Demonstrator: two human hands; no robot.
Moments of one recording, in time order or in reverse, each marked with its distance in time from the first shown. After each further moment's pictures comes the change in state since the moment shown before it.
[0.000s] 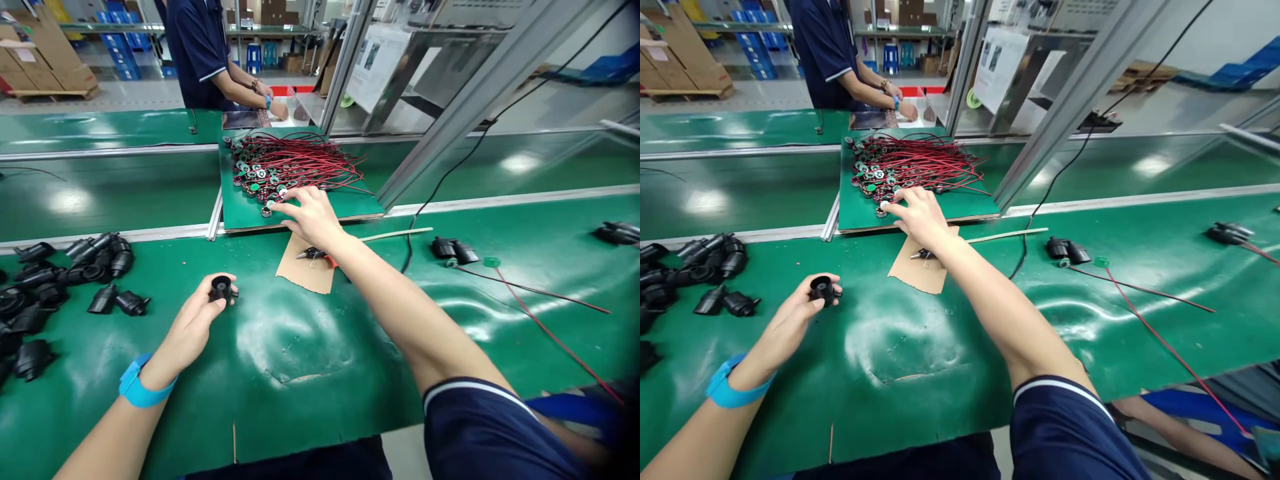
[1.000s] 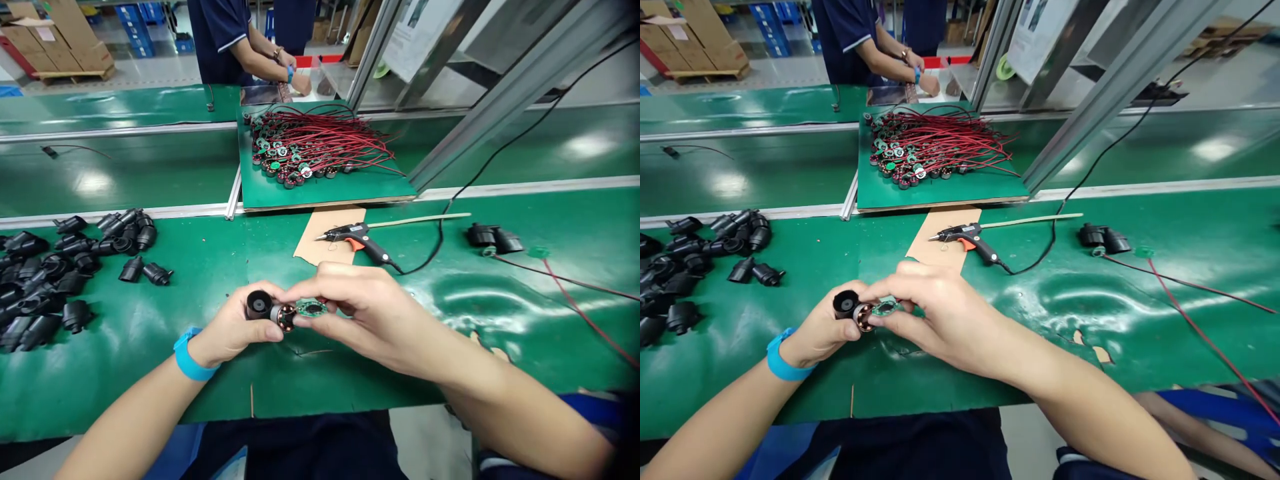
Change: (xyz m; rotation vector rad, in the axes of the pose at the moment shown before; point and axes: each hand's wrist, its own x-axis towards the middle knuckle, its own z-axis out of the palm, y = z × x) left_hand -0.023 0.019 0.038 -0.723 -0.350 -0.080; right_hand -0.082 -0.133 -0.123 0.867 -0.234 -0.029
